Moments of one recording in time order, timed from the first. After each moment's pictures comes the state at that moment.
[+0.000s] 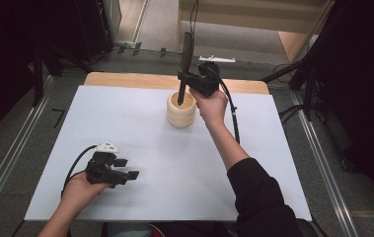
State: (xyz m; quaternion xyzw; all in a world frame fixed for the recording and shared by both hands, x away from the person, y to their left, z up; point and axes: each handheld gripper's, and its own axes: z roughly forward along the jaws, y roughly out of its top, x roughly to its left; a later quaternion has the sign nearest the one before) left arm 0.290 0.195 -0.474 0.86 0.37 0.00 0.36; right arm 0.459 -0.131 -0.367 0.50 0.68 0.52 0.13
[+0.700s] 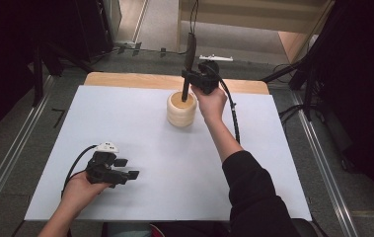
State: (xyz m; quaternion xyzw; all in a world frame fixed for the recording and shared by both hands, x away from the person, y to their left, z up) left arm 0.291 0.196 -0.474 0.86 0.37 0.00 0.36; right arm 0.484 -0.135 -0.385 0.52 0.68 0.50 0.16
